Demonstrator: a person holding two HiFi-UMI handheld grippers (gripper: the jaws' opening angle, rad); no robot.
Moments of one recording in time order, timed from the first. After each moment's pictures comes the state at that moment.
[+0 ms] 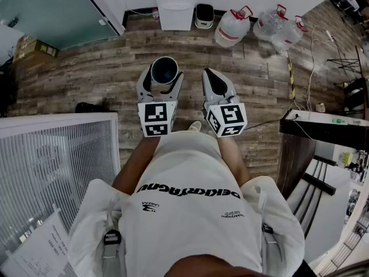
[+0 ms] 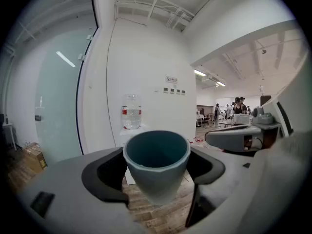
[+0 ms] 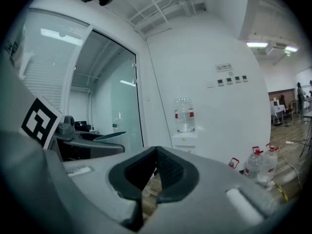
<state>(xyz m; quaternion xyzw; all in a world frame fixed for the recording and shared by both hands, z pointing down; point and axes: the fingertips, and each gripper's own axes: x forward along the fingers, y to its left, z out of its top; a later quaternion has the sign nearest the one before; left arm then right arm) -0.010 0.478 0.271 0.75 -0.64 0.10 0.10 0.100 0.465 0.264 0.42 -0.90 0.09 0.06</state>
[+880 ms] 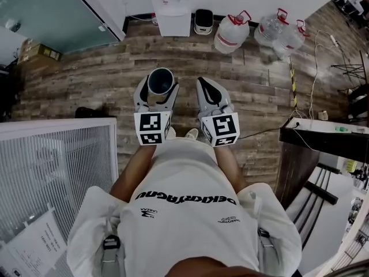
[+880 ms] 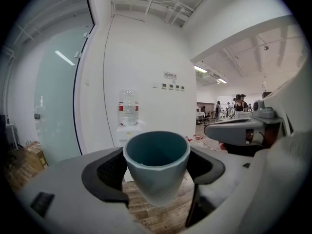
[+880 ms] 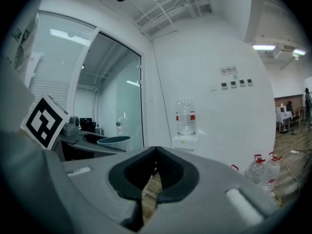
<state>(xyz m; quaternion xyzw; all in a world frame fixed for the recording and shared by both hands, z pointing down) 0.051 0.454 0.291 0.75 -0.64 0.11 0.12 0.151 0.441 0.270 0.39 -0.91 0.06 0.06</state>
